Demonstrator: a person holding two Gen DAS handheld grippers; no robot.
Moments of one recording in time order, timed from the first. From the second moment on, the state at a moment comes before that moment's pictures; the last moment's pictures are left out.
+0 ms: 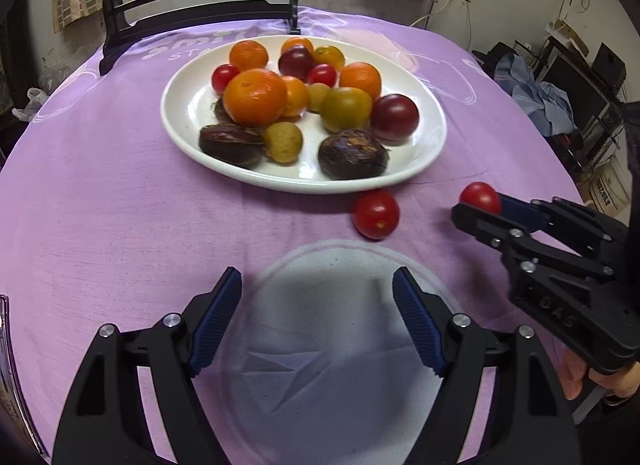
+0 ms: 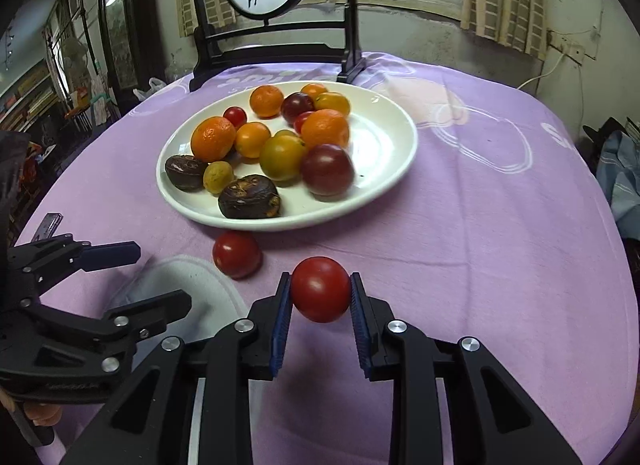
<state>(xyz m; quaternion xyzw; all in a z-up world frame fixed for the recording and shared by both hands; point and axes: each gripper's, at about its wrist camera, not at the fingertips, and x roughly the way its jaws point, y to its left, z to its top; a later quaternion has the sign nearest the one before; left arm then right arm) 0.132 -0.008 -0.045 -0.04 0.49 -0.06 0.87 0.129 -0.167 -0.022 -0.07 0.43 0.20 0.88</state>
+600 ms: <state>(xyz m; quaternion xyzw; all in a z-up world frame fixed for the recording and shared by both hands) 0.178 -0.053 -0.053 0.00 0.50 -0.02 0.87 0.120 -0.199 -0.015 -0.03 0.42 0.21 0.88</state>
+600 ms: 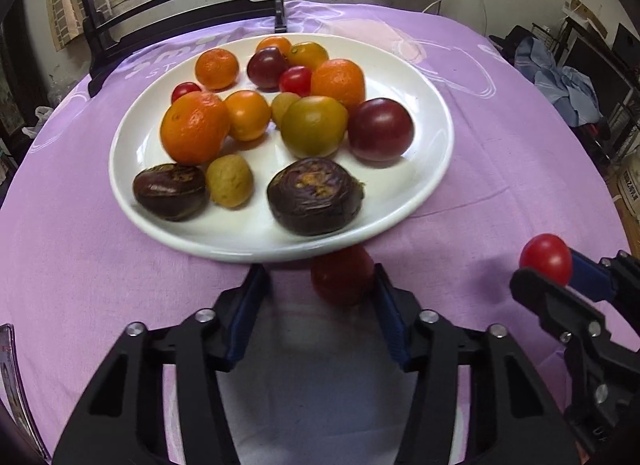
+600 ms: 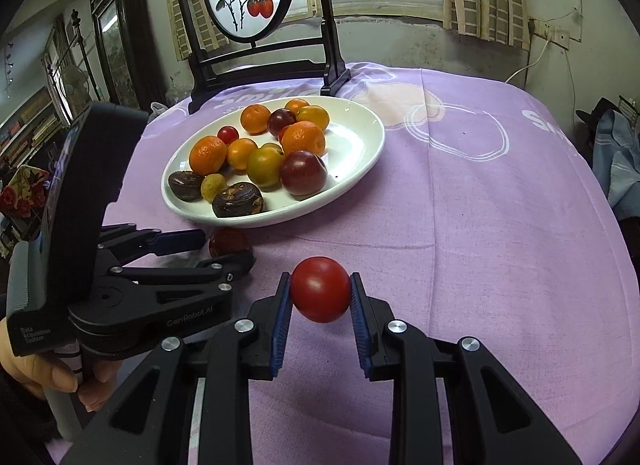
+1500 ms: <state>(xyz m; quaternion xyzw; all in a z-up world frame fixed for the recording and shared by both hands) 0.196 0.009 0.035 -0.02 0.42 -0.02 0.91 0.164 -0.134 0.048 -0.03 0.36 0.25 0.90</state>
